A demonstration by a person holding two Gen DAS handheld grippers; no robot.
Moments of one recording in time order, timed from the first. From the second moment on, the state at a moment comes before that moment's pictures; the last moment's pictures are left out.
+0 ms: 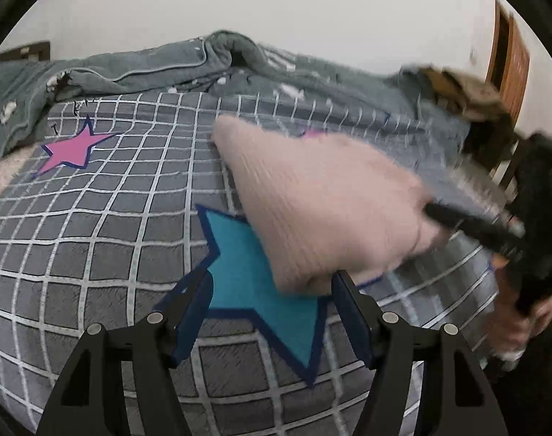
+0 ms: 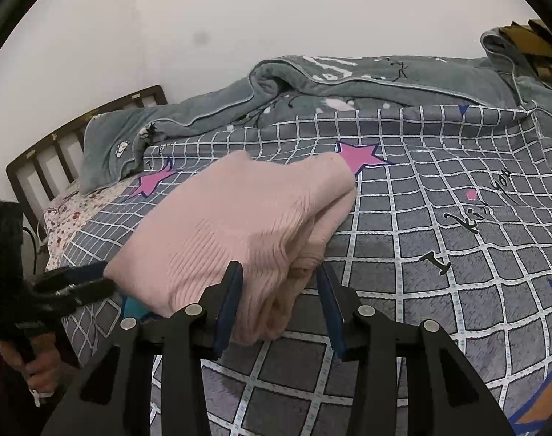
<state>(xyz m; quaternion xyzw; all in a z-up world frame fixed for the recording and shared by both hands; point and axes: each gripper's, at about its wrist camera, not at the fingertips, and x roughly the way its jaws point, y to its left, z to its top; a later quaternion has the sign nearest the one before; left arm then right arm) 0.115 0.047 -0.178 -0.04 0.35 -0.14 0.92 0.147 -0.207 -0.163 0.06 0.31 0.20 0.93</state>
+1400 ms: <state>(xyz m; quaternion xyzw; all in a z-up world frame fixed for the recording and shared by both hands) 0.098 0.059 -0.157 -0.10 0.29 -0.20 0.93 0.137 -0.212 -0.159 0.08 0.28 0.20 0.93</state>
